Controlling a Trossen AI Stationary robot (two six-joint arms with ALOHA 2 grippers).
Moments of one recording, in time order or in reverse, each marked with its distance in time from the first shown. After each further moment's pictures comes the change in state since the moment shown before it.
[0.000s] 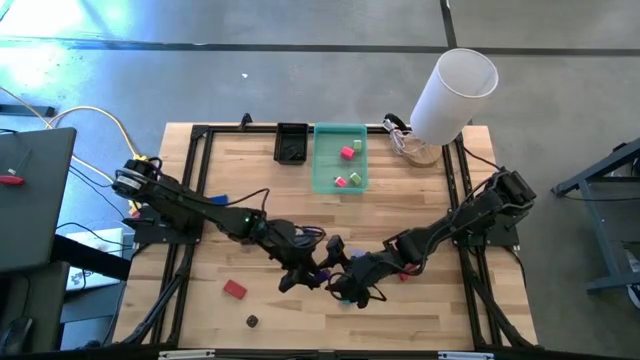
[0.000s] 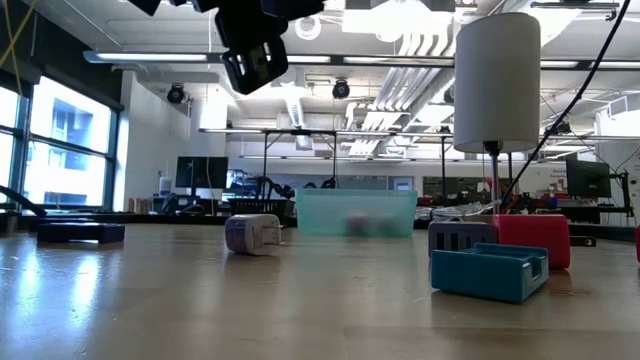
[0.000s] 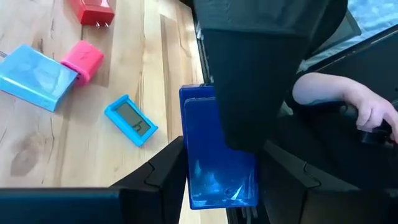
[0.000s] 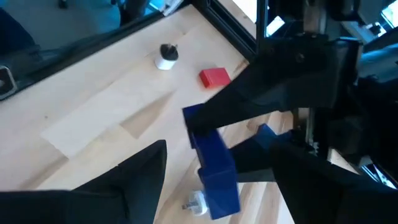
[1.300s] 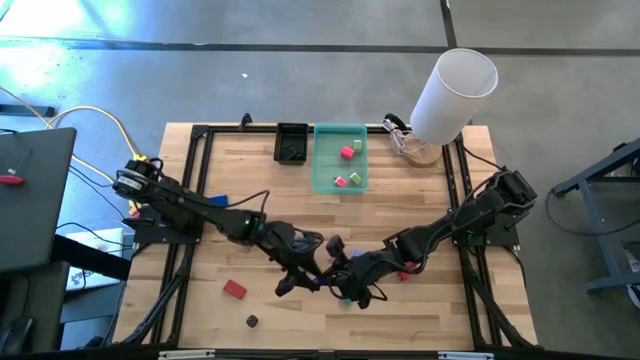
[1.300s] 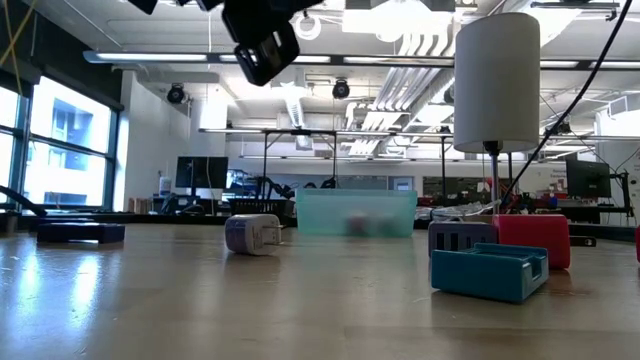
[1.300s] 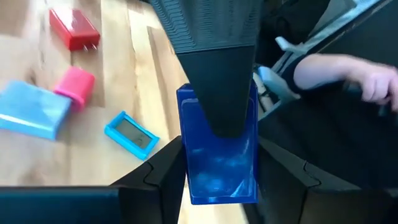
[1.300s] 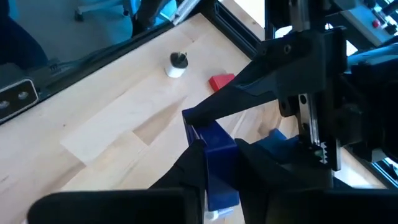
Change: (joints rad) left arm -0.002 0.001 -0.001 0.042 -0.015 0.198; right arm 0.013 -0.004 0.003 -0.041 -0.064 0.056
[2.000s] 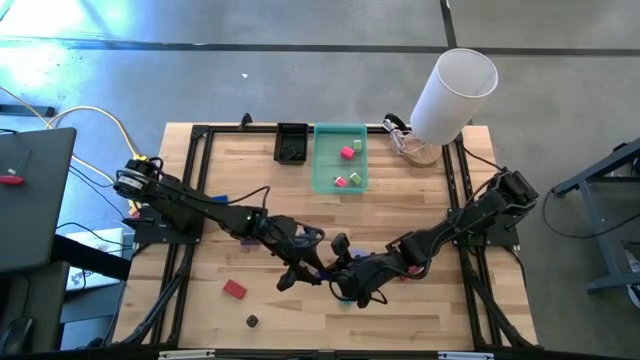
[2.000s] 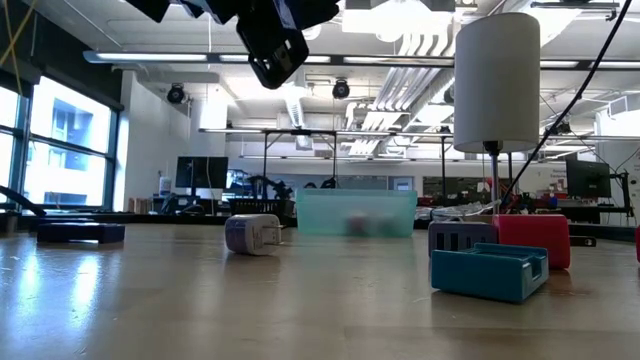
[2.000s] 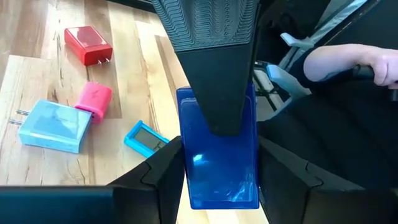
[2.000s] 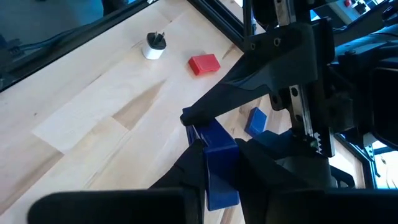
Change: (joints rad) left arm 0.030 0.000 0.000 0.006 0.030 0.072; right arm 0.036 0.000 -0.001 -0.053 0.144 0.044
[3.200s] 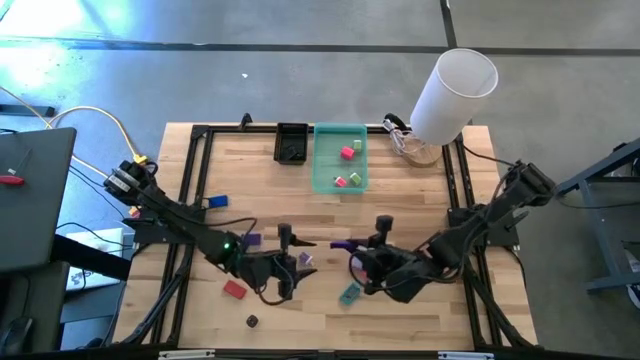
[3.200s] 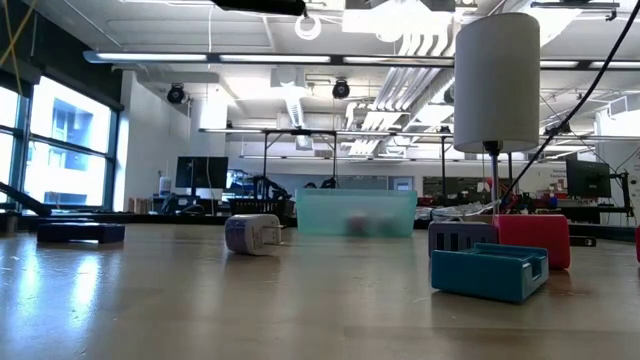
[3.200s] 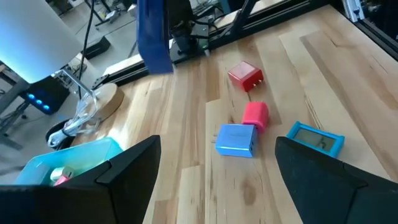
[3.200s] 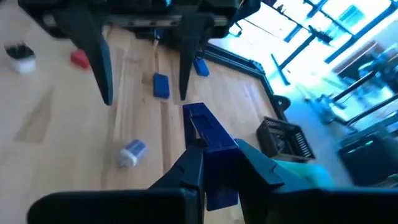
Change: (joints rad) left arm -0.281 -0.050 0.002 -0.117 -1.001 0.481; right arm 0.101 -0.174 -0.002 -0.244 0.562 0.483
